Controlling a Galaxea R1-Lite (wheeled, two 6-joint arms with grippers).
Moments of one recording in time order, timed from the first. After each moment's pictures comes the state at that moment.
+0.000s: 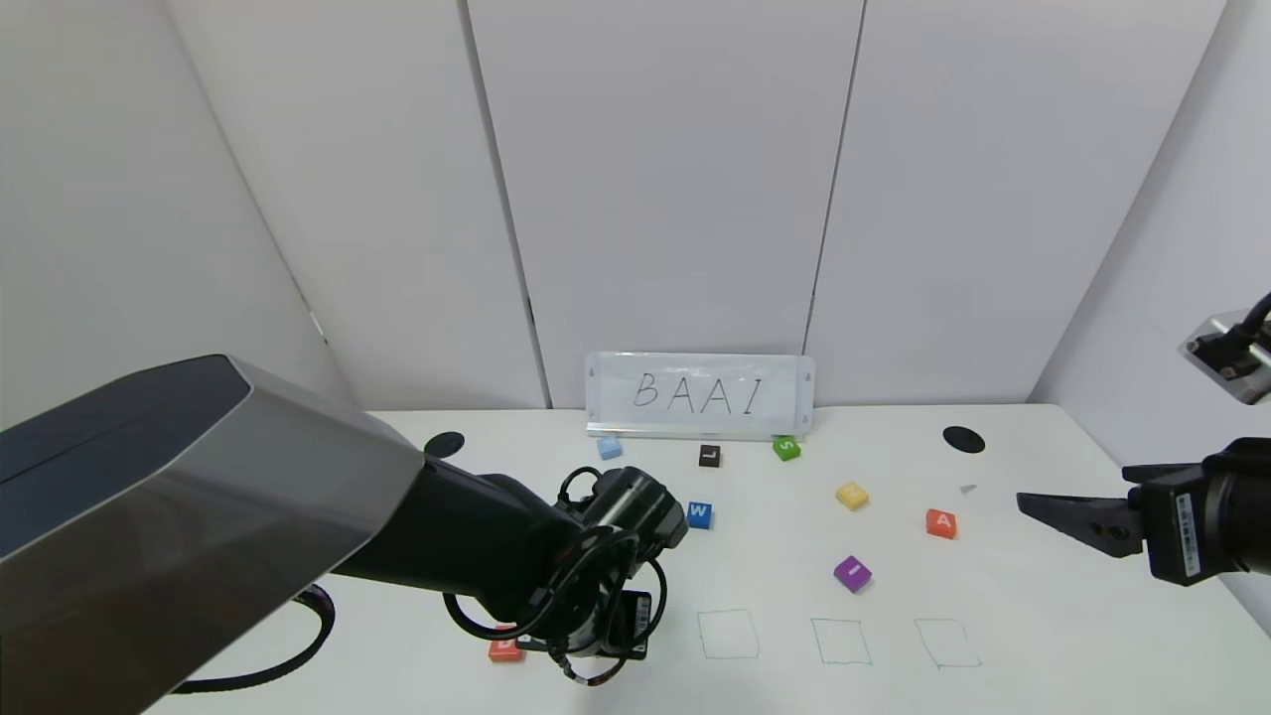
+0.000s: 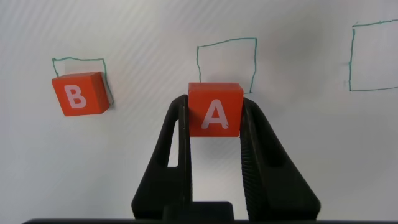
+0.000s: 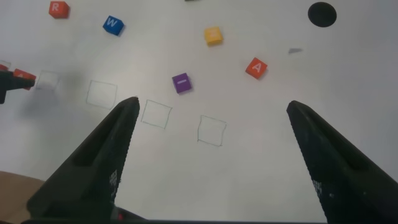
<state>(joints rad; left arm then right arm) -0.70 2.13 -1.17 0.25 0.27 -0.59 0.26 1.28 -0.82 0.11 -0.01 0.03</state>
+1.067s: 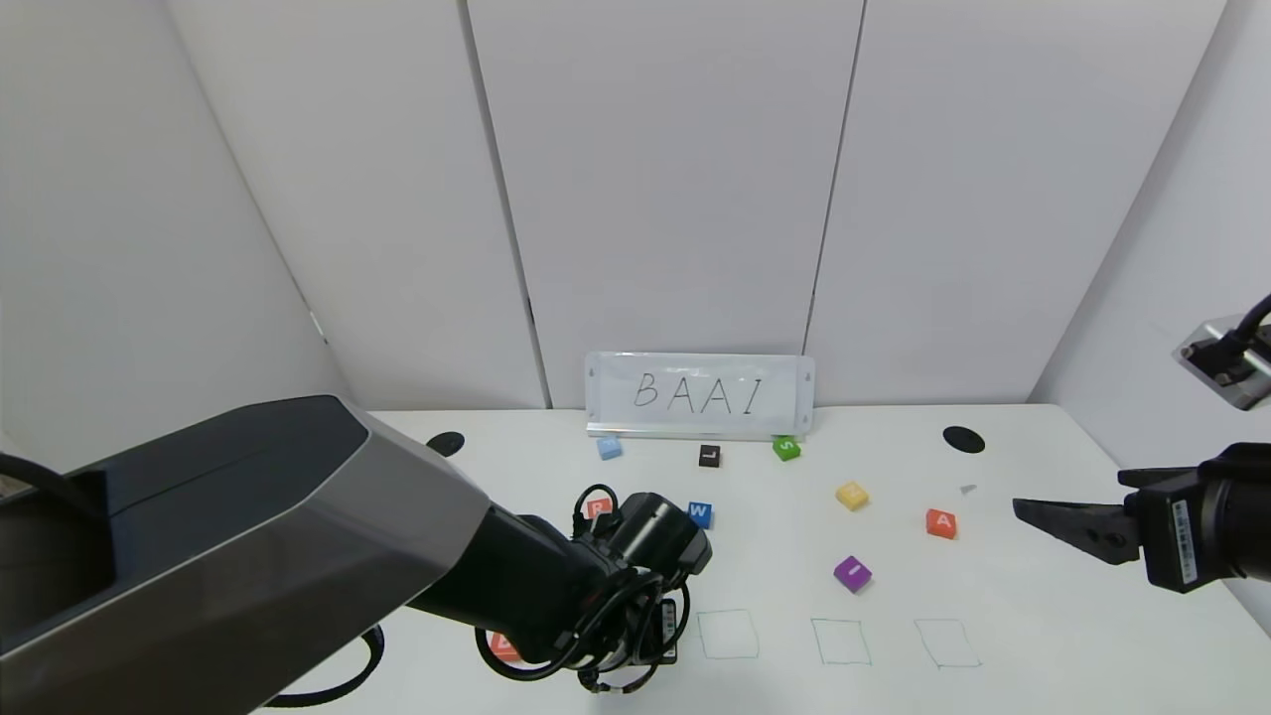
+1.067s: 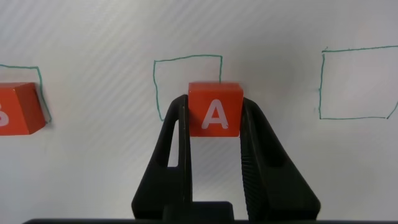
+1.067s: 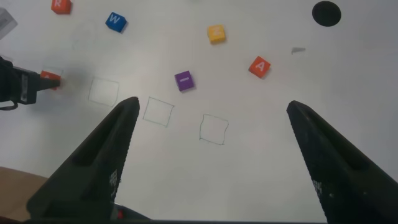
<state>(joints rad) -0.74 2.20 -1.13 0.07 0.28 -0.71 0.28 1.27 -0.81 0.11 -0.01 0.03</state>
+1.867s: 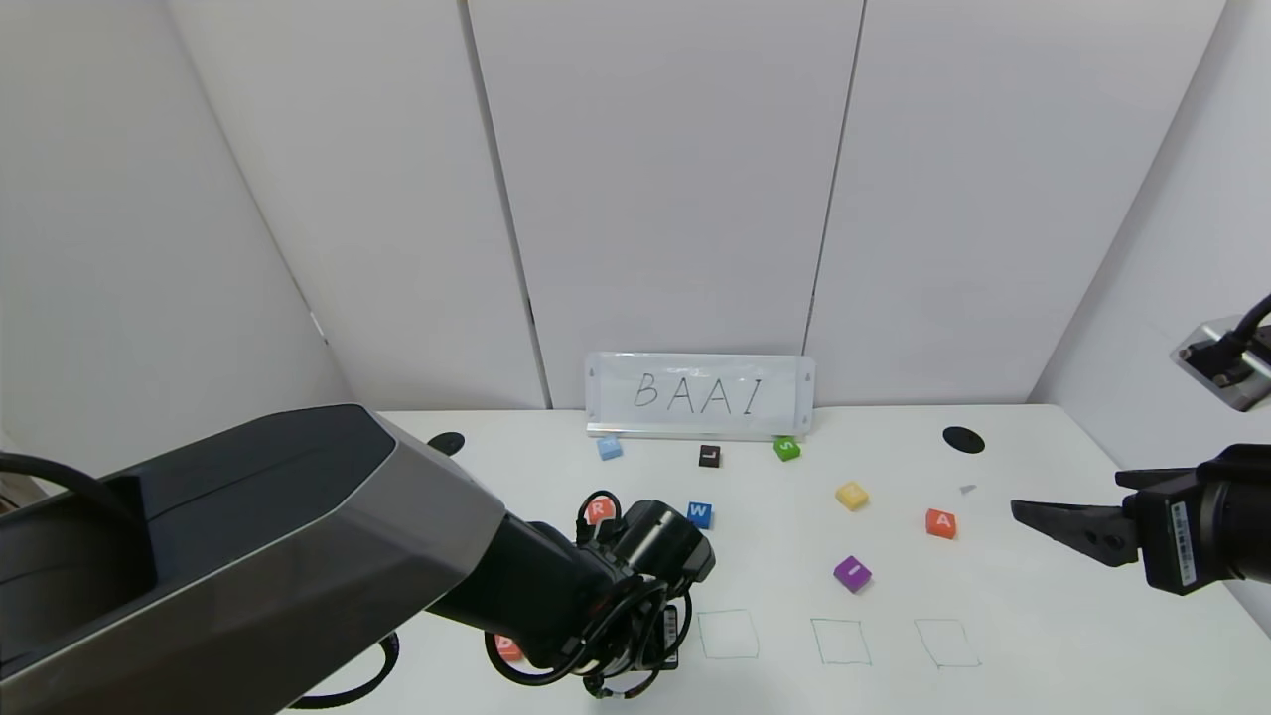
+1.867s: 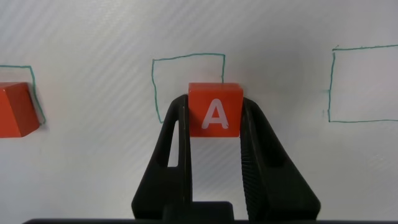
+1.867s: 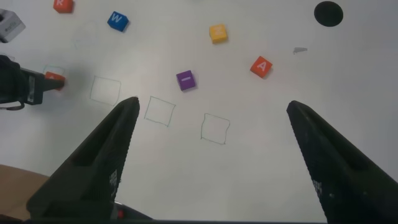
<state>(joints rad) -0.75 2.23 -1.13 0.07 0.28 -0.71 0.29 1.27 -0.81 0.11 -0.01 0.03</state>
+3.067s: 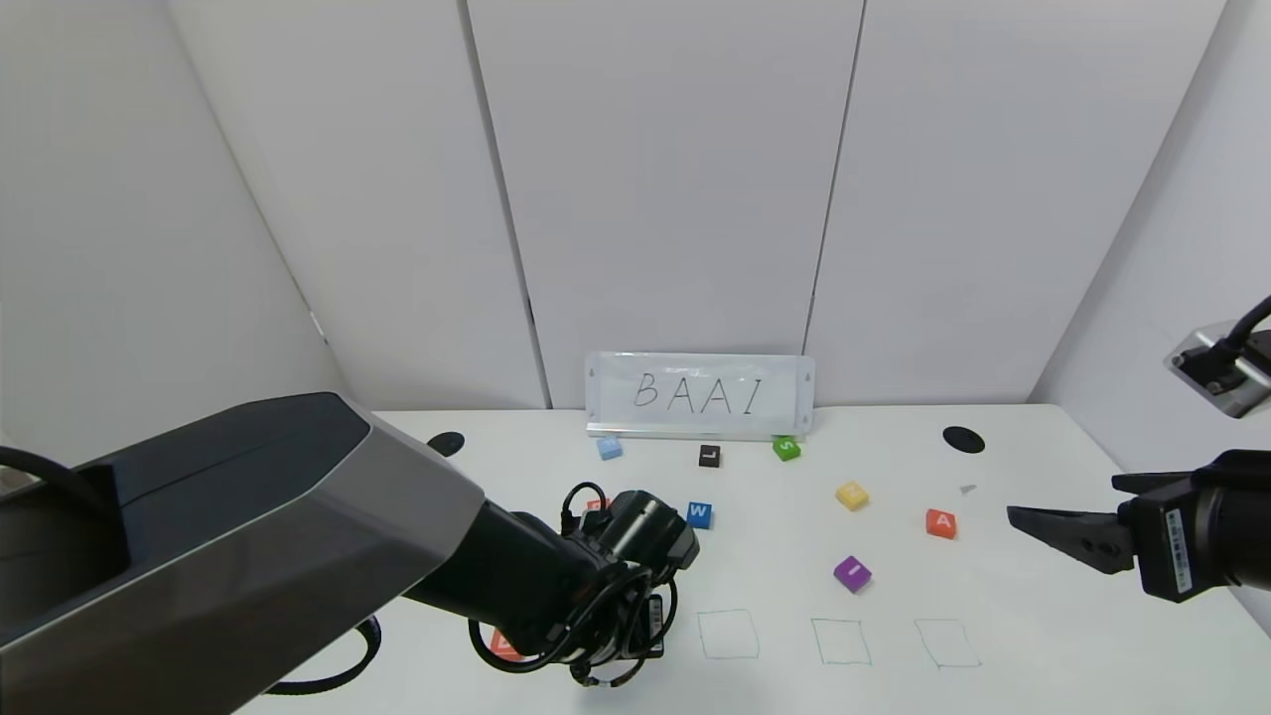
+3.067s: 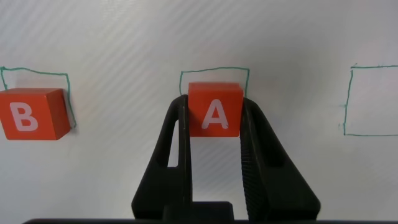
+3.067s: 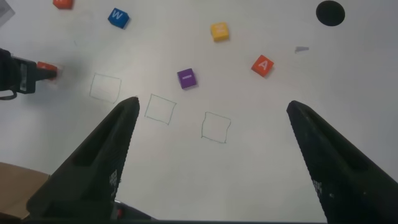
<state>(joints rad) -0.71 2.21 -1.12 0.07 0.30 -0.70 0.31 1.27 -0.80 0.11 -0.03 0.03</state>
